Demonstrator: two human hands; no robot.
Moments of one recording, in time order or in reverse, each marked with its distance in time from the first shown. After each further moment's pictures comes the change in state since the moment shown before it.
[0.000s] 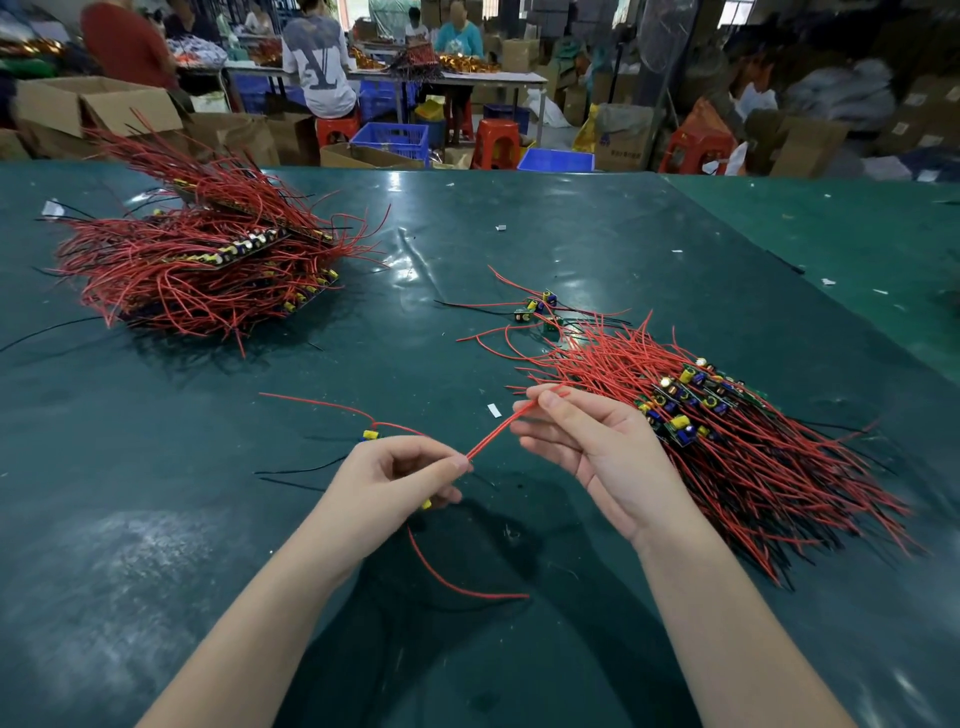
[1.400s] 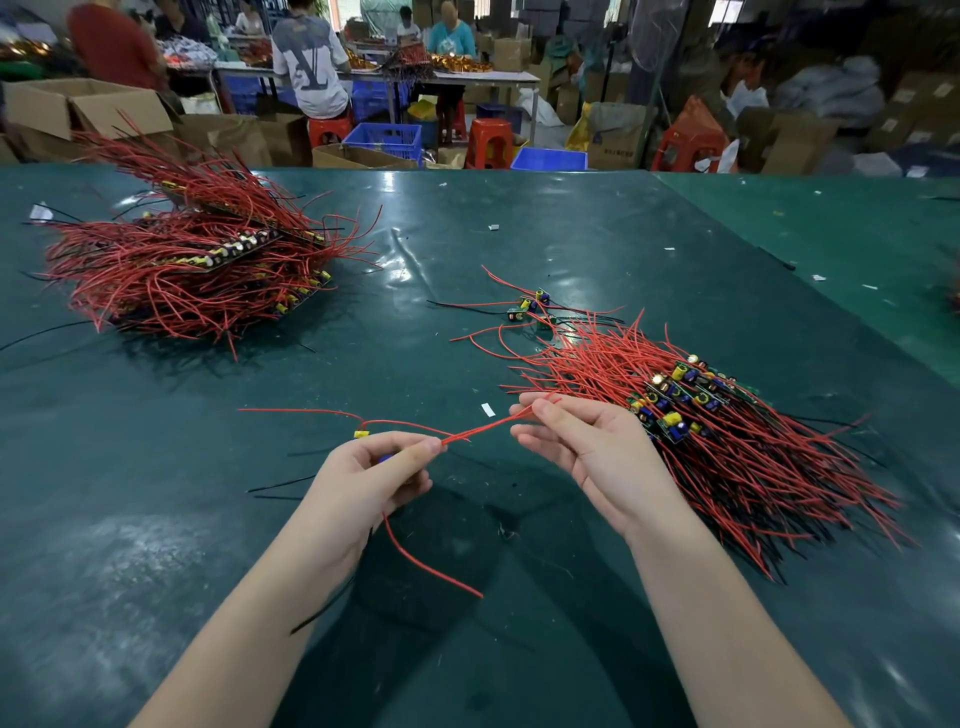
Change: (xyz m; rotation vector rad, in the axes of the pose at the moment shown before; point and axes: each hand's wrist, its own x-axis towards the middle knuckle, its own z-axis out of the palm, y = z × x) left_hand 0.002 -0.001 0.002 -0.291 0.164 -0.136; right_hand 0.004 0.007 -0.006 -0.014 0.068 0.021
